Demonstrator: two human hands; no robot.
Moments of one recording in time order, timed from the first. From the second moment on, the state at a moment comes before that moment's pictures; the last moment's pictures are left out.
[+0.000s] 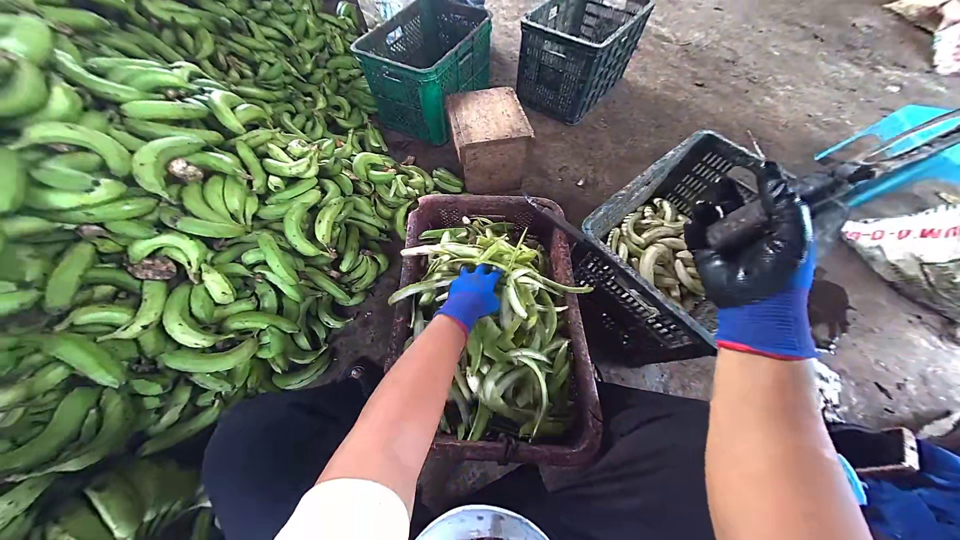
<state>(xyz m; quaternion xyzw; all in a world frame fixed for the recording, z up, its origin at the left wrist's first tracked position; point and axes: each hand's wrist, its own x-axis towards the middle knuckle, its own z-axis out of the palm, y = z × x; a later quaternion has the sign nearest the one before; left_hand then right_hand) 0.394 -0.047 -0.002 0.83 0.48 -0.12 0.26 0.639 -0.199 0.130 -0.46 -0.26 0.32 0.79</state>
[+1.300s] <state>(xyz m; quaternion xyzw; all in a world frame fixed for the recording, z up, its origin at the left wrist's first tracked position) 0.022 -0.092 -0.257 0.30 0.84 0.04 0.45 0.481 -0.089 0.049 -0.68 -0.56 0.39 0.27</state>
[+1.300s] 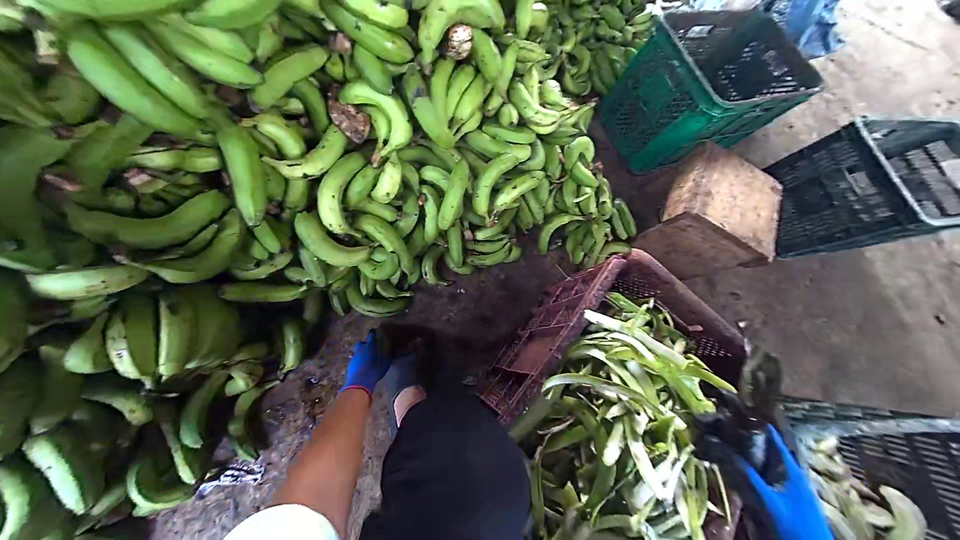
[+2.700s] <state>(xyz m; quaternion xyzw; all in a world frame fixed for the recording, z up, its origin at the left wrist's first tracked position) 0.310 -0.085 0.082 0.18 0.19 0.54 0.80 0.457 -0.119 0.106 -0.70 -0.68 0.21 0.10</state>
